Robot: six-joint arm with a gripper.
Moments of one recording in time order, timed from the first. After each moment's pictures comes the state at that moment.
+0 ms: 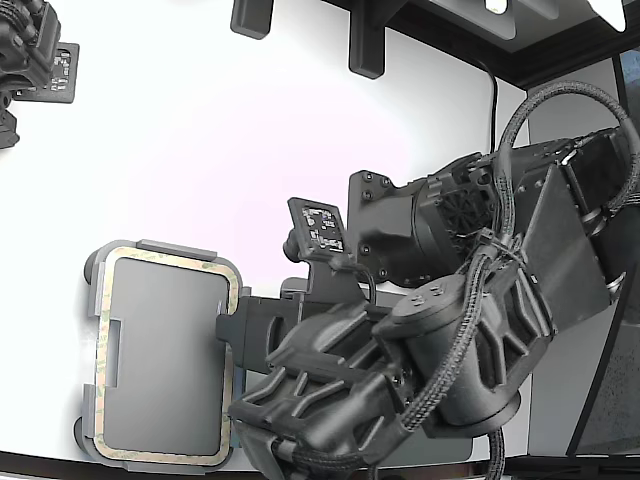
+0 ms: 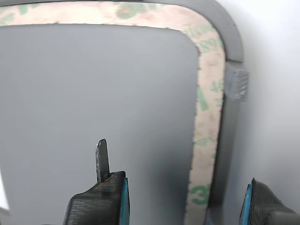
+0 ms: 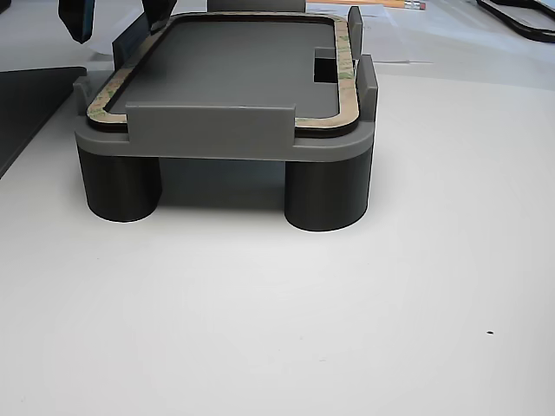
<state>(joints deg) 34.5 76.7 71.9 94.2 15.2 123.2</state>
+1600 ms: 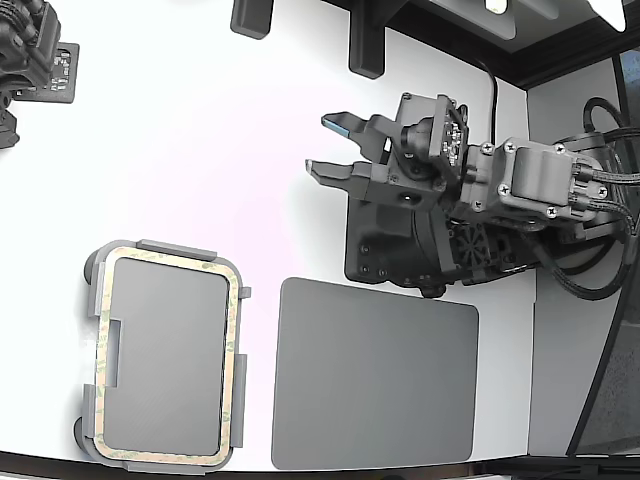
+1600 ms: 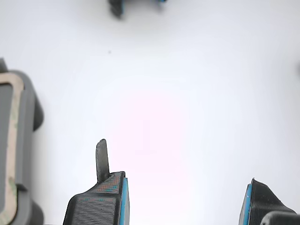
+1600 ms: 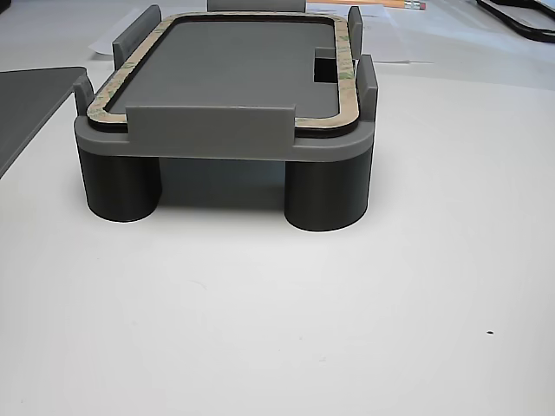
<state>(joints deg) 16.3 168.0 149.9 57.7 24.2 11.2</state>
